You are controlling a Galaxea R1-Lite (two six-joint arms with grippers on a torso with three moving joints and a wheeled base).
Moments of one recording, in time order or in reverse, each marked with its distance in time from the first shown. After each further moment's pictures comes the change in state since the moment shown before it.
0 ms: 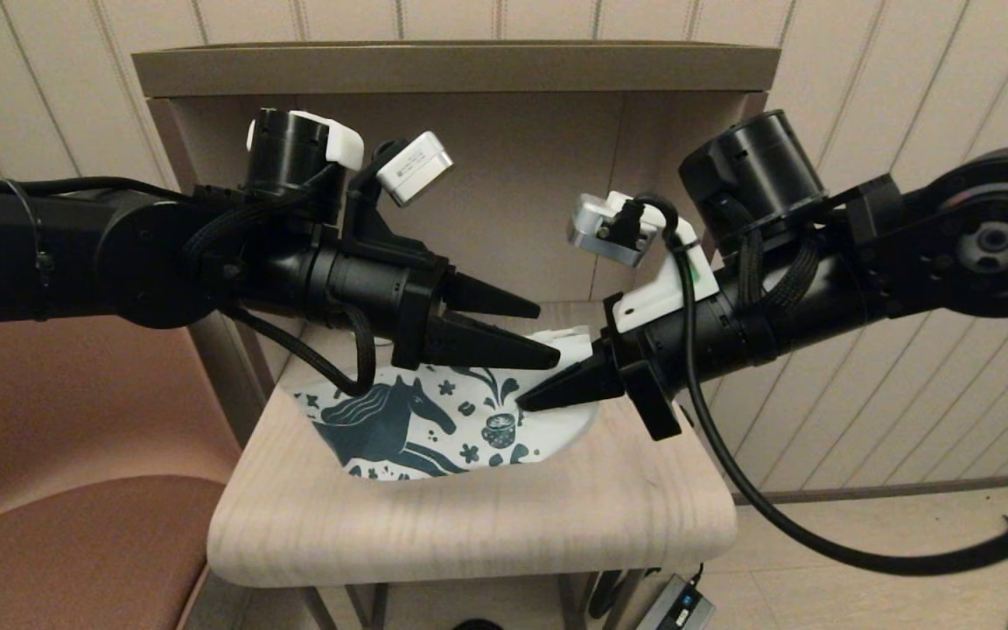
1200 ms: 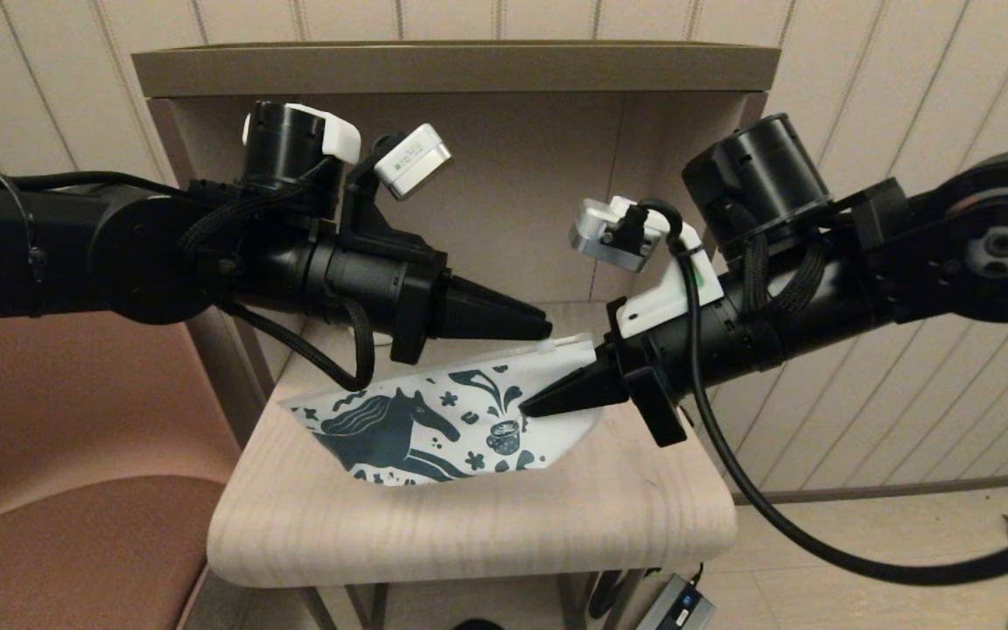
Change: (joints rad) left arm 0.001 -0.004 -0.010 0.003 0.003 -0.011; right arm 0.001 -0.010 0.018 0.000 -0.002 0.000
